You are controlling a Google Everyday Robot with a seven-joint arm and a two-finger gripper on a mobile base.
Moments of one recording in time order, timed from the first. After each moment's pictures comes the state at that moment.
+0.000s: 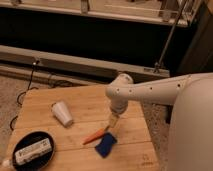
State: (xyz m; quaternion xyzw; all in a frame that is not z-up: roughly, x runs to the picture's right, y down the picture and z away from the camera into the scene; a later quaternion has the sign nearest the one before) arm 0.067 0.148 0.801 -0.30 0.11 0.28 0.90
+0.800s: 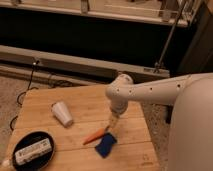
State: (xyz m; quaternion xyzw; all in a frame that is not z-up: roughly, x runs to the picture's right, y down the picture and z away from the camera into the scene) arm 0.063 0.150 0.800 -0.29 0.10 0.26 0.92
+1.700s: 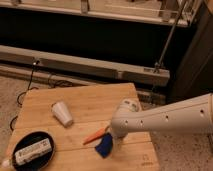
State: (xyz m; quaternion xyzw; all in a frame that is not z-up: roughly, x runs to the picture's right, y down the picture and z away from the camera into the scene) arm 0.034 0.241 0.744 -0.27 -0.09 -0.07 0.96
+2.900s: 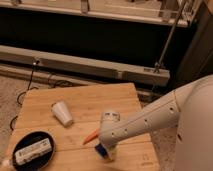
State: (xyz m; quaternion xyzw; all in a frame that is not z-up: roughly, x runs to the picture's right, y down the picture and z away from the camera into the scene) arm 0.000 0.290 0.769 -0.29 -0.08 -0.18 0.94
